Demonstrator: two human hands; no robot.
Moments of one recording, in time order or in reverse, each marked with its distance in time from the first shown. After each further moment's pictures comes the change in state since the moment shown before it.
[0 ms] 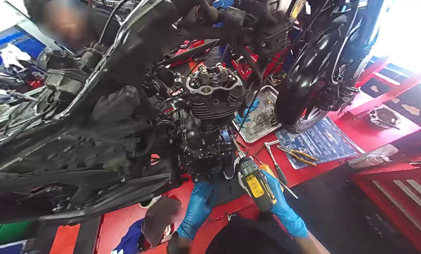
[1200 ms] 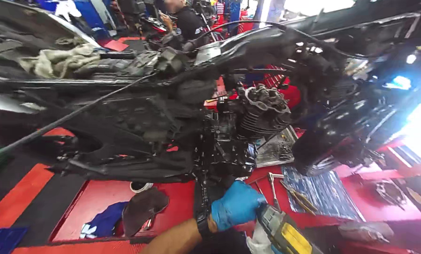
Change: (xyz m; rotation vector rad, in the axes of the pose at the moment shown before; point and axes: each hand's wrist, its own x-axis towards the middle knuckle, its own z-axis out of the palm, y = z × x) left_hand 0.093 0.112 -0.076 -0.127 -0.166 0.372; right_hand -0.061 -0.048 -0.081 0.135 -0.335 0.283
